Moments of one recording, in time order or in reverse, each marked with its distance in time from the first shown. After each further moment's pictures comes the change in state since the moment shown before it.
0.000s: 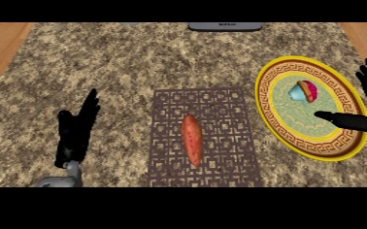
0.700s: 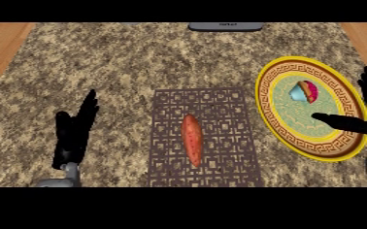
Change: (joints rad) left arm 0.014 -0.014 0.019 -0.031 -0.018 -0.030 0.016; right arm 0.001 -0.051 0.057 0.149 0.043 -0.144 -0.053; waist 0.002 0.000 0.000
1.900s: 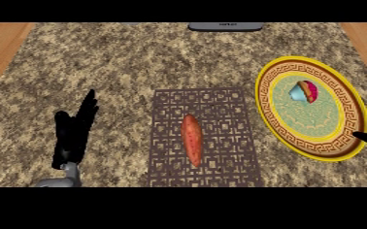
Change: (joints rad) left arm -0.002 -0.020 0.030 0.007 -0.022 -0.023 -0.005; right arm 0.060 -0.182 -0.094 0.262 -0.096 -0.011 -0.192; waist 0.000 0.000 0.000
